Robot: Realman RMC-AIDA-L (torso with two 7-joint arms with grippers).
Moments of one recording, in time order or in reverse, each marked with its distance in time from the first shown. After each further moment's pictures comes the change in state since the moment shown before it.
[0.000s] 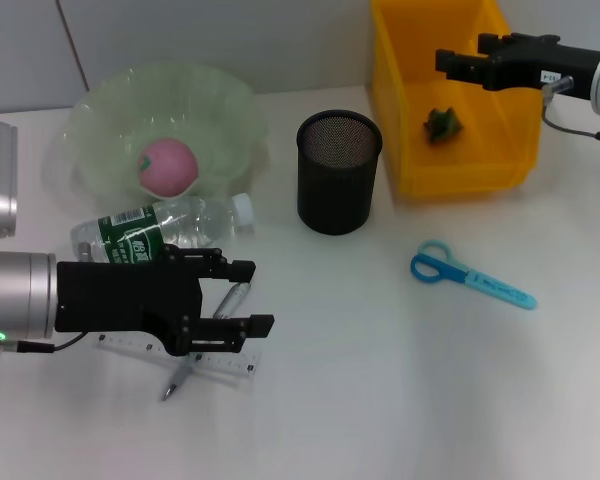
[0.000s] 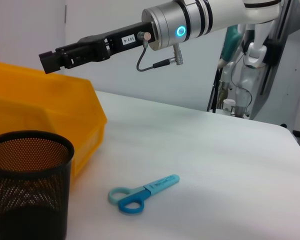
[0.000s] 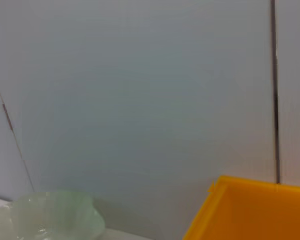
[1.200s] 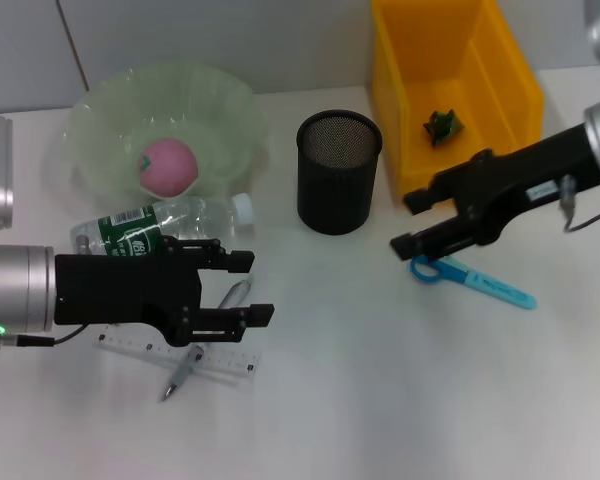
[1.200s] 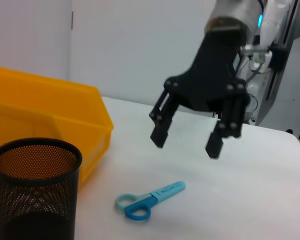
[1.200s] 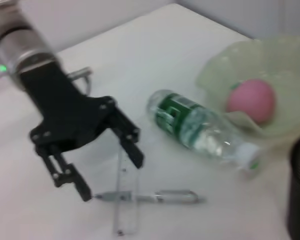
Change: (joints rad) left arm 0.002 -0.006 -0.021 0.014 0.003 -0.001 -0.009; right arm 0.062 -0.032 -0.064 -0.215 -0.331 -0.740 0.109
